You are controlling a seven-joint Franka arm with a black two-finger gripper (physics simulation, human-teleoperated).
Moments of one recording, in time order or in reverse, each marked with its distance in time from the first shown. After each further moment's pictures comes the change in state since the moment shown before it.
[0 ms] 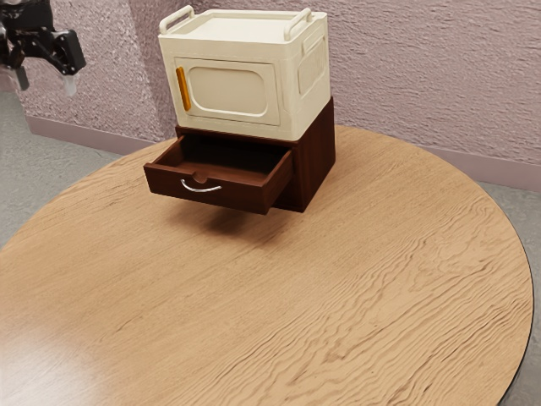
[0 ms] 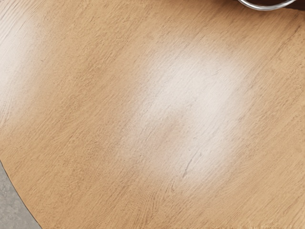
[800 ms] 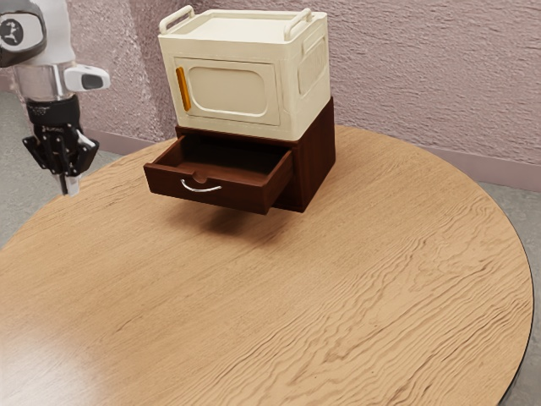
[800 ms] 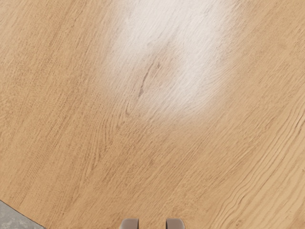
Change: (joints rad) arm 0.000 -0.277 -0.127 -0.611 0.001 0.157 -0.094
